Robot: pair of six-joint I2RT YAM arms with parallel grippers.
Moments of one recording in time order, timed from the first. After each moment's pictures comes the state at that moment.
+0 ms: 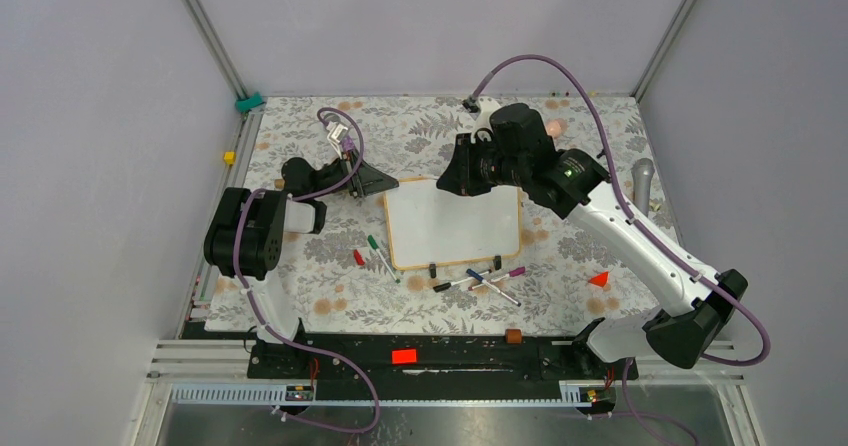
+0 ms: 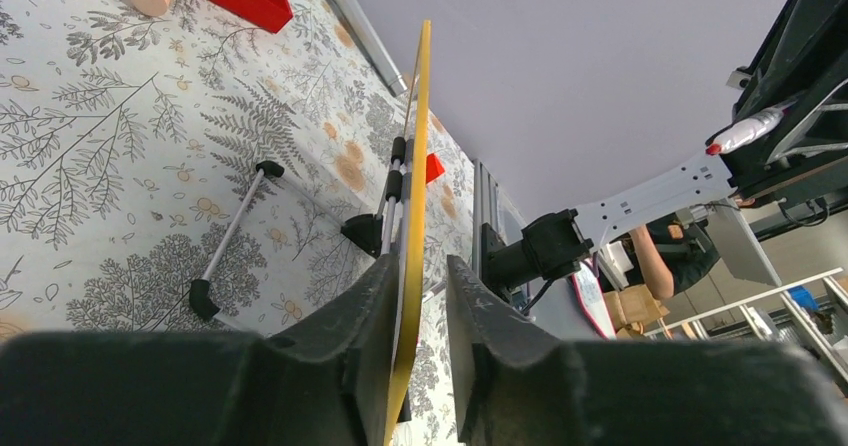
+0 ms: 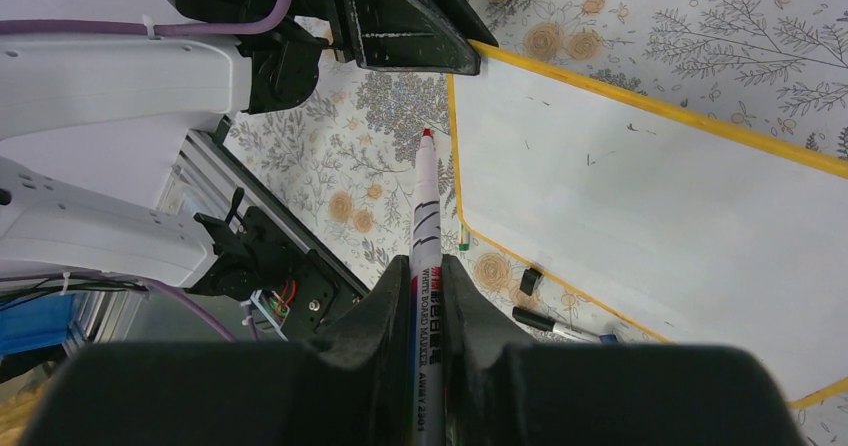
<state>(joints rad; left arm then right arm) -0.09 1.85 0.74 1.40 1.21 -1.15 0.73 1.38 1.51 -0.69 -0.20 0.48</state>
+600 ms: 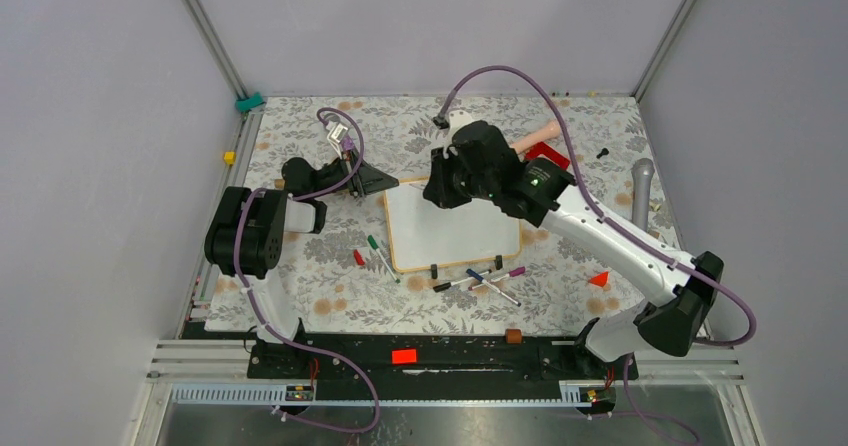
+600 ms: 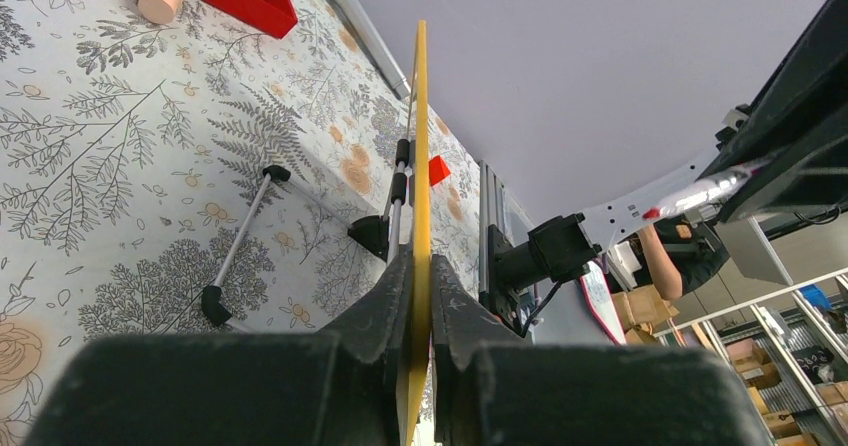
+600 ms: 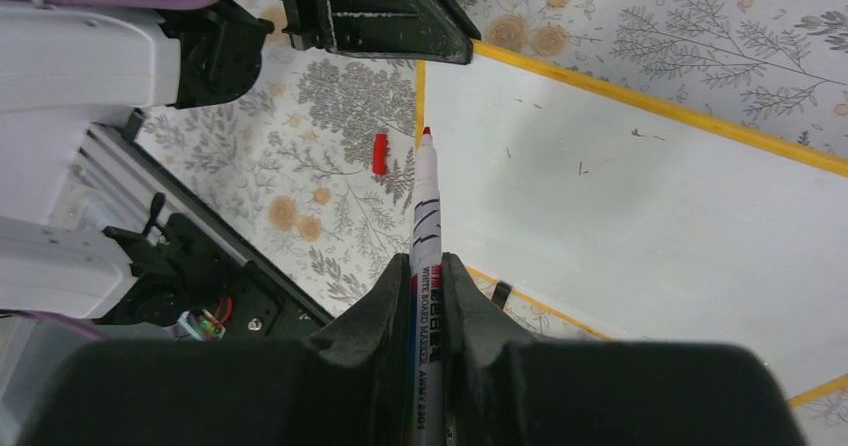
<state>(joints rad) -0.09 1.86 0.74 1.41 1.21 -1.14 0.85 1.44 1.51 -0.67 -0.01 0.45</state>
